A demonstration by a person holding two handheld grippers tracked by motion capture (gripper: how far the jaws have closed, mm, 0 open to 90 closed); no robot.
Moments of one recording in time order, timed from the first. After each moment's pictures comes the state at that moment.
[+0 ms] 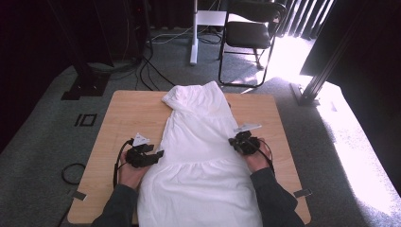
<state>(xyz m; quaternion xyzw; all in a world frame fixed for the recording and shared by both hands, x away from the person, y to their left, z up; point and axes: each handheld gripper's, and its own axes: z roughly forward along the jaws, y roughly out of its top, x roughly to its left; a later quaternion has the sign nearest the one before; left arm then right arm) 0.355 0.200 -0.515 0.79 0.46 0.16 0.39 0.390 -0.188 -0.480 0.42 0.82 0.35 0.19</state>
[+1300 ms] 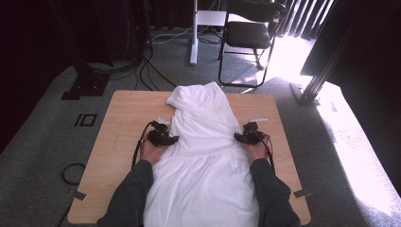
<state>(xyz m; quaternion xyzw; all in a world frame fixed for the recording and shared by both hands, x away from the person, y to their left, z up) 0.456 0.155 -0.541 0.81 0.46 0.13 0.34 0.465 -0.225 -0.546 0.56 0.75 0.33 0.17</state>
